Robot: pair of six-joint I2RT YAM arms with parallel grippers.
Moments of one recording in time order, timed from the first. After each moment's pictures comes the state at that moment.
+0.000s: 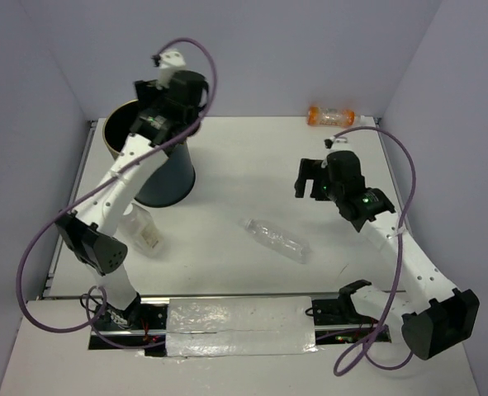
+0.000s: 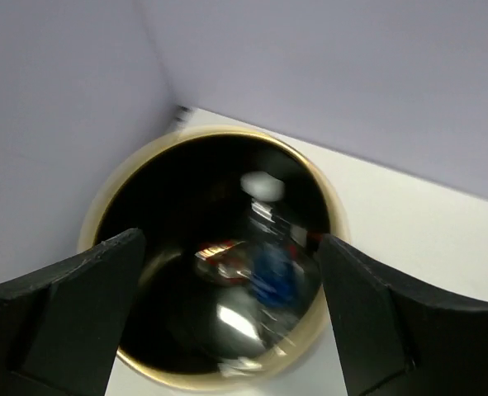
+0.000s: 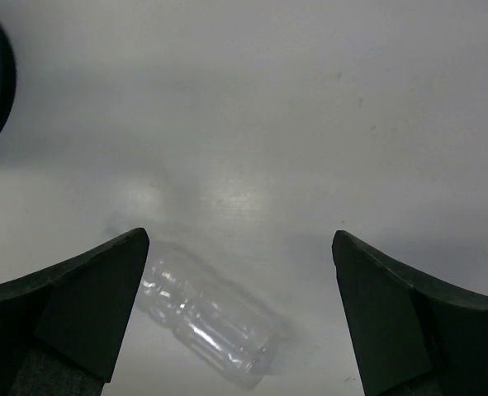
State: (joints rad) left arm -0.46 1.72 1.98 -0.65 -0.99 -0.22; right arm 0.31 1.04 0.96 -0.51 0.13 0.35
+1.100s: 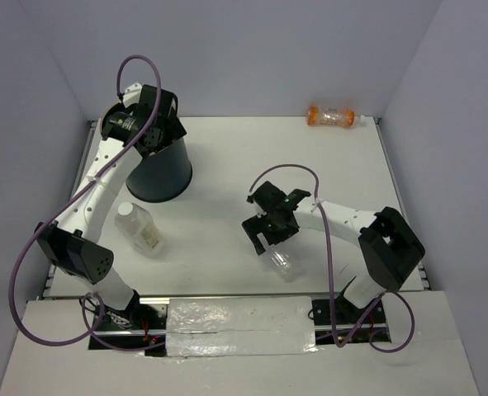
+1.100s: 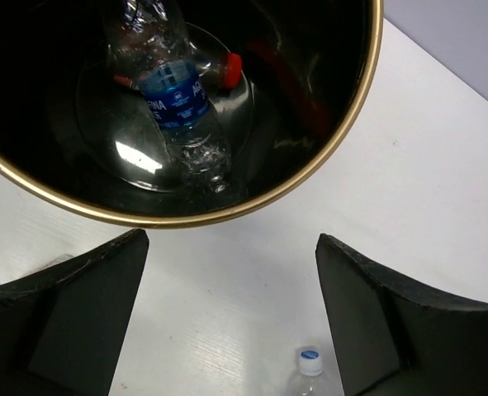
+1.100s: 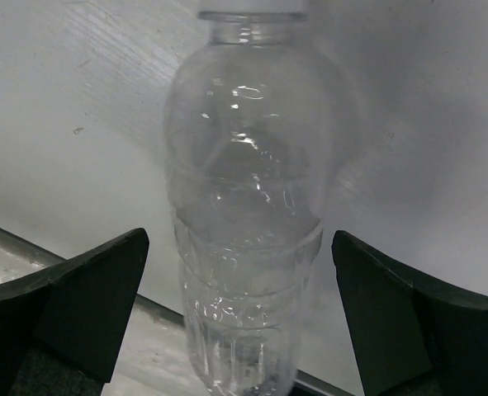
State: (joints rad) left arm -0.36 1.62 1.86 -1.05 -0.49 -0.81; right arm 0.76 1.56 0.98 -0.68 -0.07 0.22
